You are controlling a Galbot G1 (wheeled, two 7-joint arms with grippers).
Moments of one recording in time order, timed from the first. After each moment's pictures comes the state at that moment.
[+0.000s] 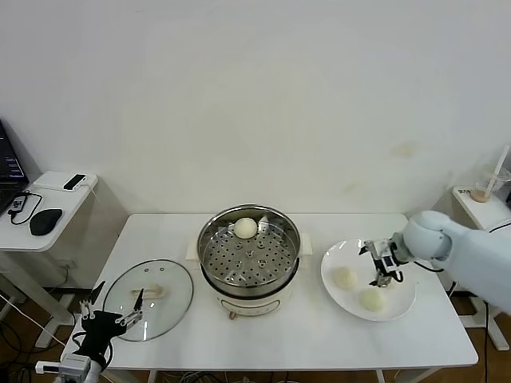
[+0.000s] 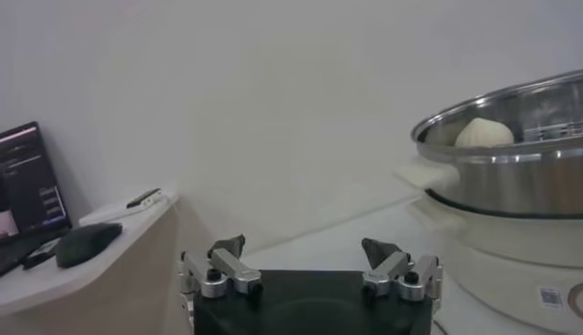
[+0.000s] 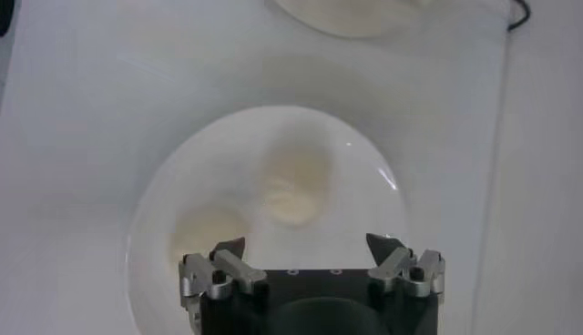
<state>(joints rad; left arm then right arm) 1.72 -1.23 -0.78 -2.10 -0.07 0.07 0.04 0.04 0.56 -0.92 1.48 -0.05 -0.27 -0.90</state>
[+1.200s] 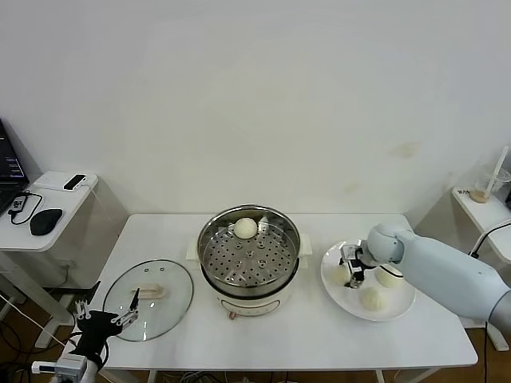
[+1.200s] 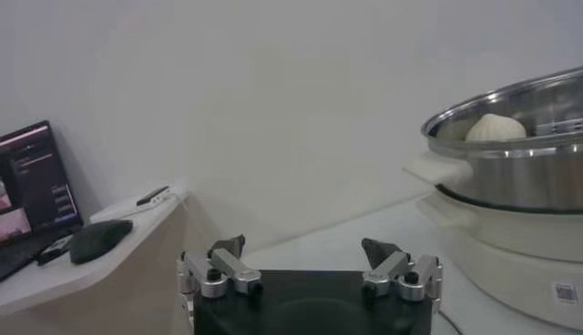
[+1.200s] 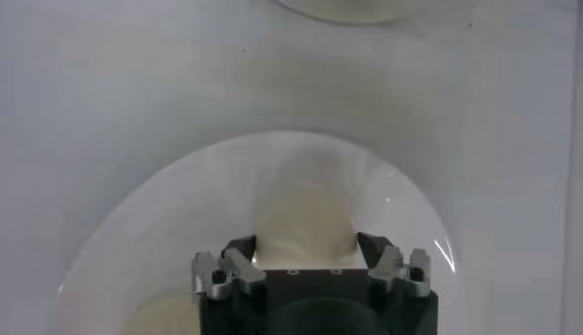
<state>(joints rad) 1.71 -1.23 -0.80 -2.10 -0.08 0.07 0.04 -0.06 0.77 -0.86 1.24 -0.10 -0.29 -0.91</state>
